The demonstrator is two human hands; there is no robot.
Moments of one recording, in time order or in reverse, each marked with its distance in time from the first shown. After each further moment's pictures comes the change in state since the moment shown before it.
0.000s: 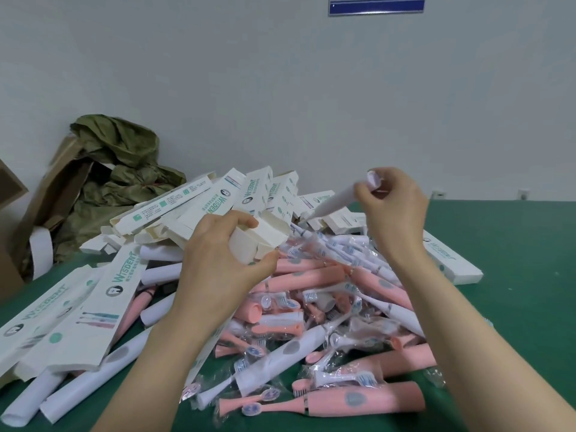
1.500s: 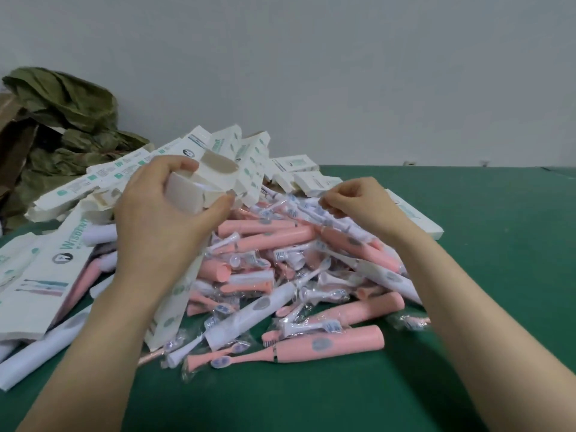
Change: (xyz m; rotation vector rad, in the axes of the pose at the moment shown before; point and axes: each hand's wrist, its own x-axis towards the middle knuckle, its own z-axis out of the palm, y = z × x) left_hand -0.004 0.009 -0.006 -0.066 0.184 -0.067; right_hand -0.007 0.040 -0.028 -0.153 -0.602 0.149
